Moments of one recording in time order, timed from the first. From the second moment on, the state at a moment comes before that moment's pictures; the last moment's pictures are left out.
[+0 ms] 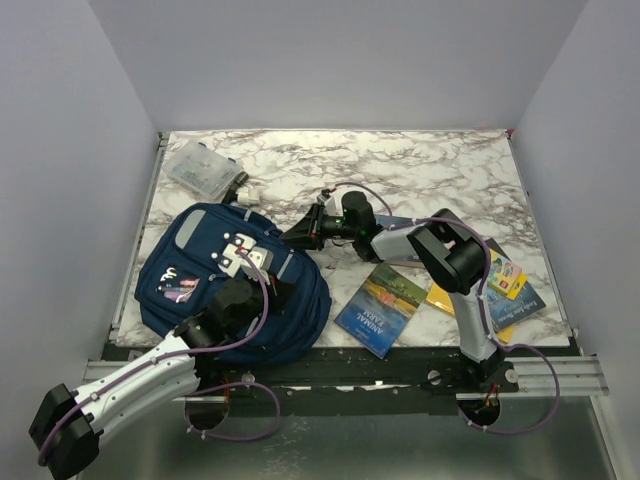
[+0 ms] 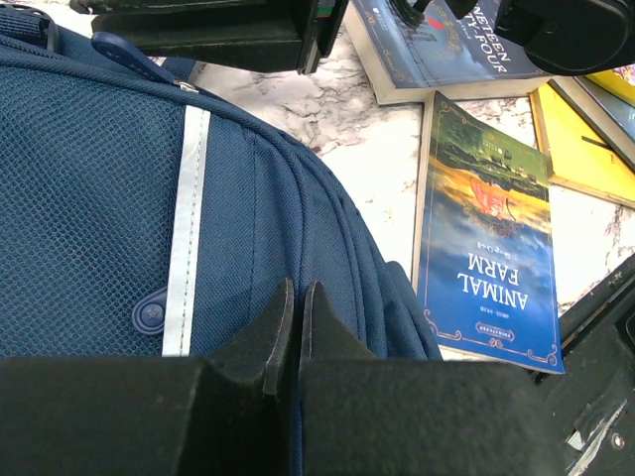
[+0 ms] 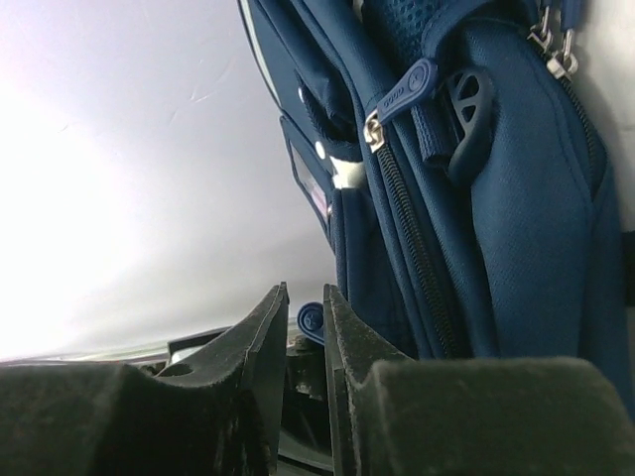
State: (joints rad) left arm -0.81 0.58 0.19 0.07 -0.12 -0.49; right arm 0.68 2.15 1.14 0.82 -0.73 1.46
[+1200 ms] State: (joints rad) left arm -0.81 0.57 0.19 0.07 -0.12 -0.49; right arm 0.68 2.12 1.17 0.59 -0.70 1.05
